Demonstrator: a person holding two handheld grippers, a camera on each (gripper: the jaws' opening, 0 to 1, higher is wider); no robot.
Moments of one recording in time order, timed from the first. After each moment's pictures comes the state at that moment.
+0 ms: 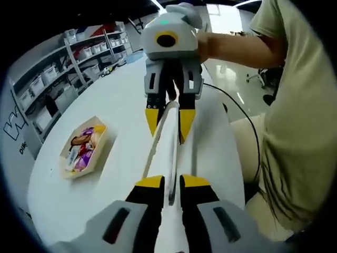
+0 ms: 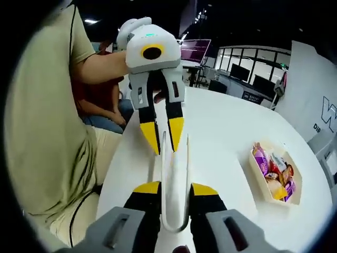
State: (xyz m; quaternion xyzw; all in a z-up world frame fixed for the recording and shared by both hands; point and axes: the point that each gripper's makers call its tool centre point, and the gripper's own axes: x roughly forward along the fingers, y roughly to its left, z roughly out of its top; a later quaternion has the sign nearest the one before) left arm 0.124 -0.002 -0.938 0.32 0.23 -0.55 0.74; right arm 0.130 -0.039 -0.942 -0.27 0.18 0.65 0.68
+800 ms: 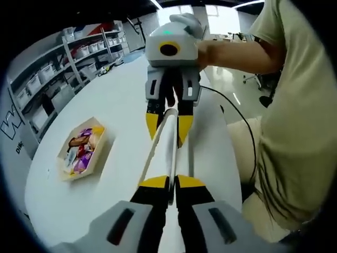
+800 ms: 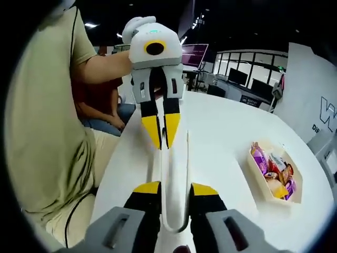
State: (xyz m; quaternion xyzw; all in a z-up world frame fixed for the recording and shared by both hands) left arm 0.124 -0.005 -0.933 0.31 0.24 -0.56 0.73; right arm 0.135 -0.041 -0.945 -0.26 0.17 0.66 0.69
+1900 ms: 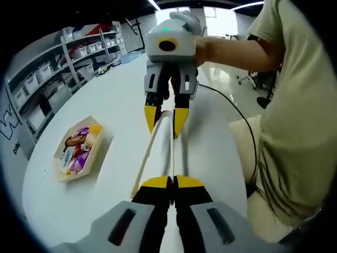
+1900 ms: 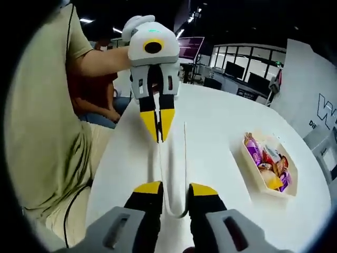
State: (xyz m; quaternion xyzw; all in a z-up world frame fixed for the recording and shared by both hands) left arm 0.130 -0.005 -0.943 0.31 0.24 -0.58 0.72; right arm 0.145 -0.056 -0.952 -0.28 0.19 0.64 0.69
